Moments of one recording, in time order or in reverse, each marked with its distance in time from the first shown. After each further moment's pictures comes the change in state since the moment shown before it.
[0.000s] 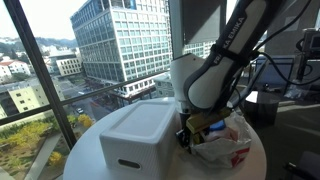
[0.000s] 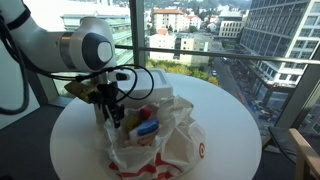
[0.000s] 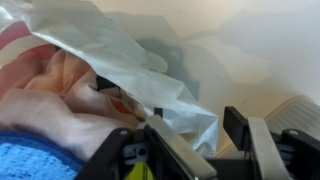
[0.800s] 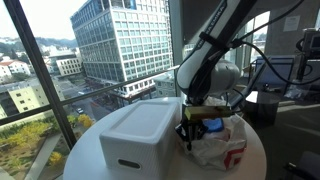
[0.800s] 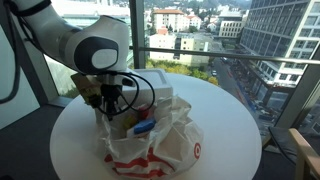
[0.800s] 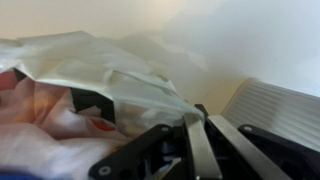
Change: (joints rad) arm -0.115 -0.020 0.083 -0.015 0.480 0.041 -0.272
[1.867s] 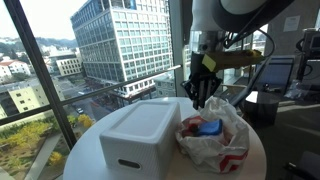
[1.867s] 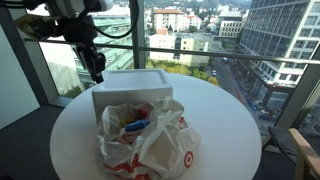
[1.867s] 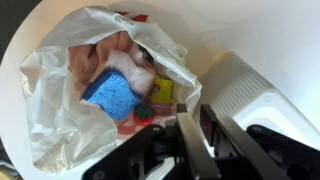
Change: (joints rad) arm 0.025 -0.578 0.040 -0.137 -0.270 -0.232 0.176
